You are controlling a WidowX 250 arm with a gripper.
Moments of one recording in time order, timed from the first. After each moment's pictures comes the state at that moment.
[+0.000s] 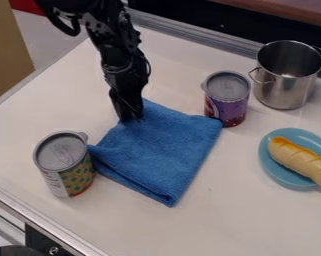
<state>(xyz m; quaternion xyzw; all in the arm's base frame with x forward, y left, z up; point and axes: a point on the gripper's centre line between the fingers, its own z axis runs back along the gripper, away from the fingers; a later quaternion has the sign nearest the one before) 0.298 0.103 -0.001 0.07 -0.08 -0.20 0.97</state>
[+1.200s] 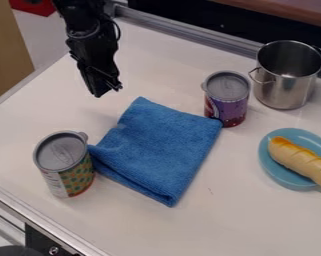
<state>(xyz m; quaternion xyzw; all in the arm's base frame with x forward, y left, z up) 0.288 0.121 0.047 0.05 -0.08 -0.11 0.99</state>
